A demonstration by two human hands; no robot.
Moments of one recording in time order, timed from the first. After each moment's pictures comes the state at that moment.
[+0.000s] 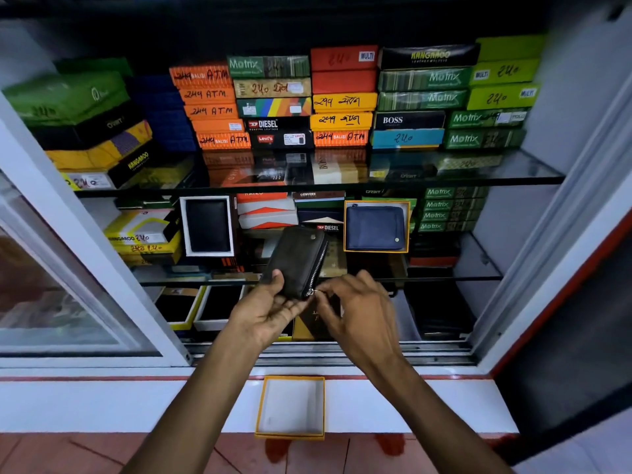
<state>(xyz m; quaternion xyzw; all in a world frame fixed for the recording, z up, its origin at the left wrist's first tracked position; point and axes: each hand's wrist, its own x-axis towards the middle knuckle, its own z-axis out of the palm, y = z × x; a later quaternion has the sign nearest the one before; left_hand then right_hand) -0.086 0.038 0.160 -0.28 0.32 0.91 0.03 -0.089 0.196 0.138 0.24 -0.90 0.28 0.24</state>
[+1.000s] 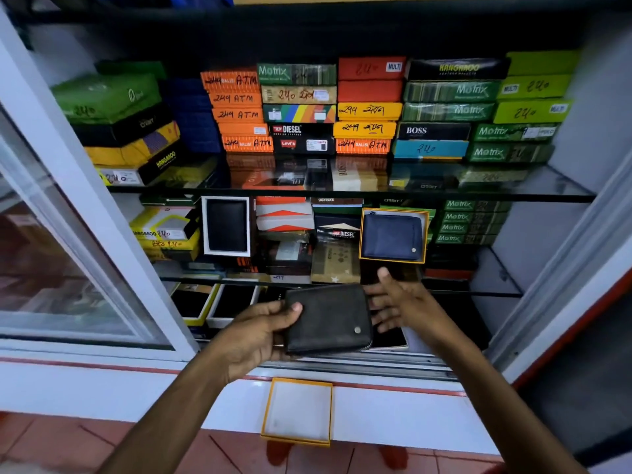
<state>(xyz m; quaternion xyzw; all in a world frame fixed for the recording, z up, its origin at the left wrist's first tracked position) -0.036 0.010 0.161 -0.17 0.60 0.77 0.15 -0.137 0.244 0.145 0.10 -0.71 0.66 -0.21</state>
